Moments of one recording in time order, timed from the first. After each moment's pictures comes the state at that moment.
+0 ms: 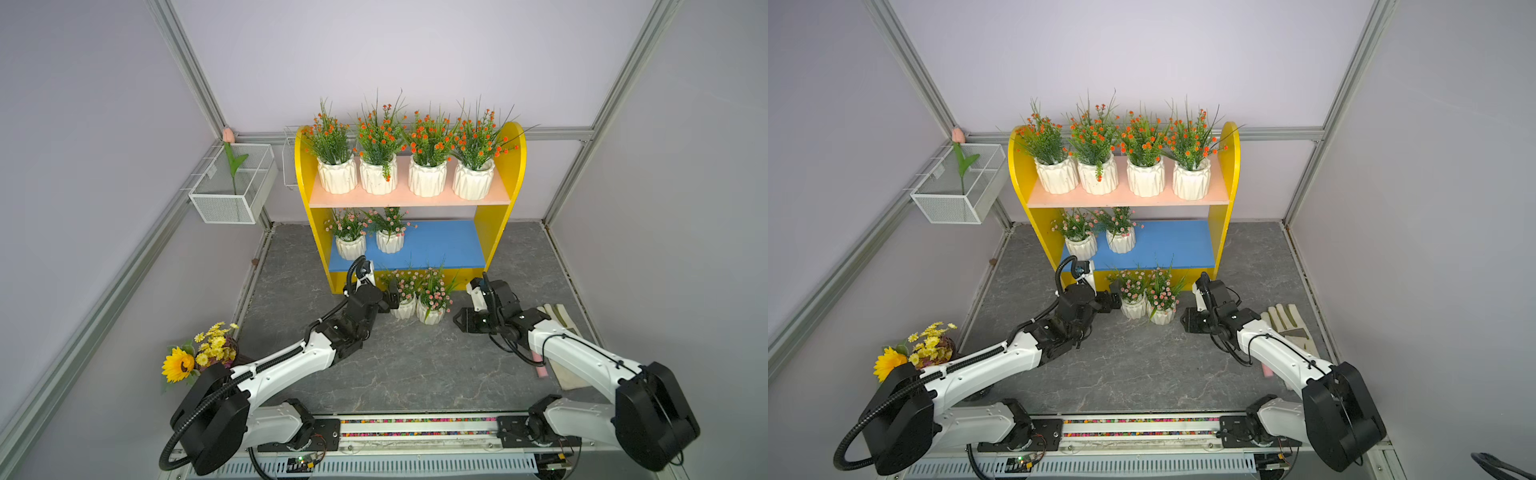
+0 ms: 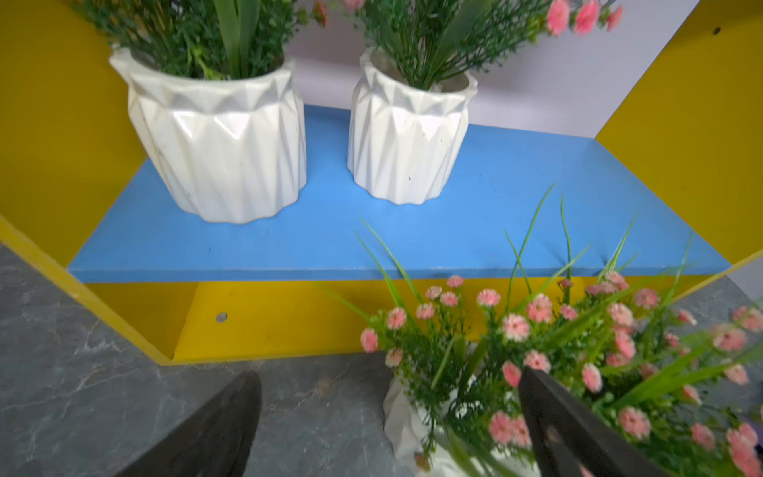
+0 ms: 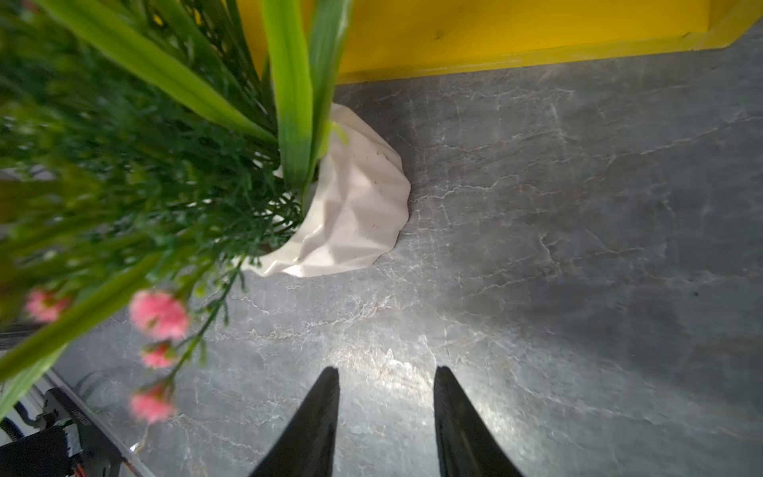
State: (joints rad) left arm -0.82 1.23 0.67 0.15 -0.50 -0.42; right arm 0.50 1.28 0.70 -0.34 -0.20 0.48
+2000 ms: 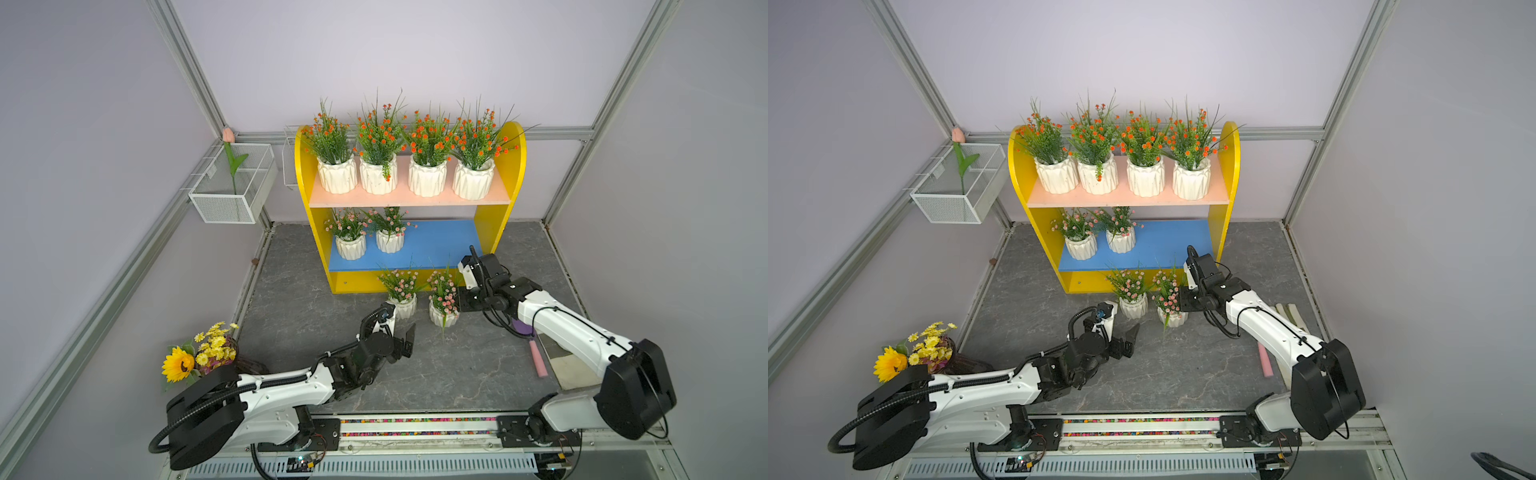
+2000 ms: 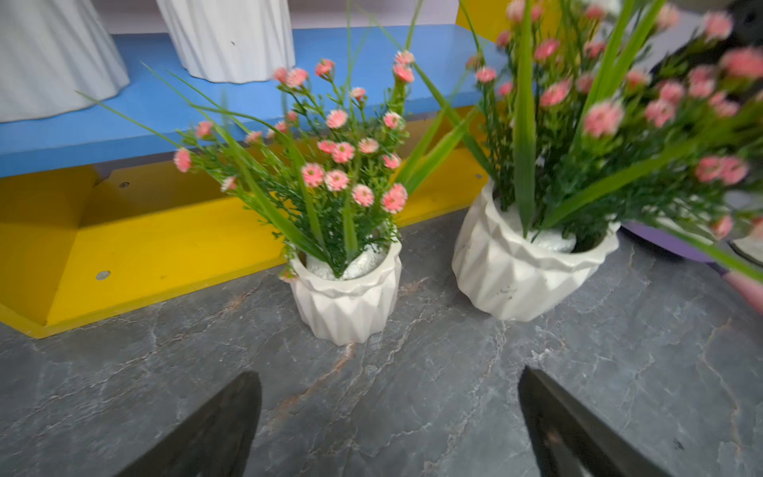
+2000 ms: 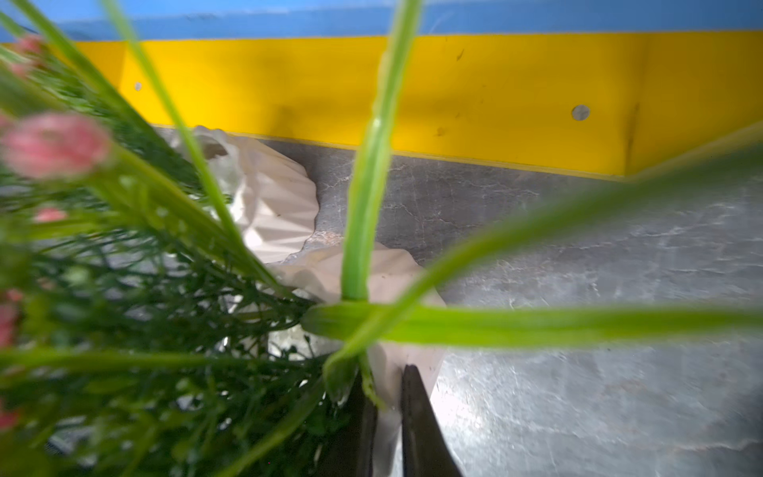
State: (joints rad) left arm -1.14 1.22 0.42 0.38 -0.54 -0.31; right arm 0.51 1.38 1.03 -0.62 -0.11 0.38
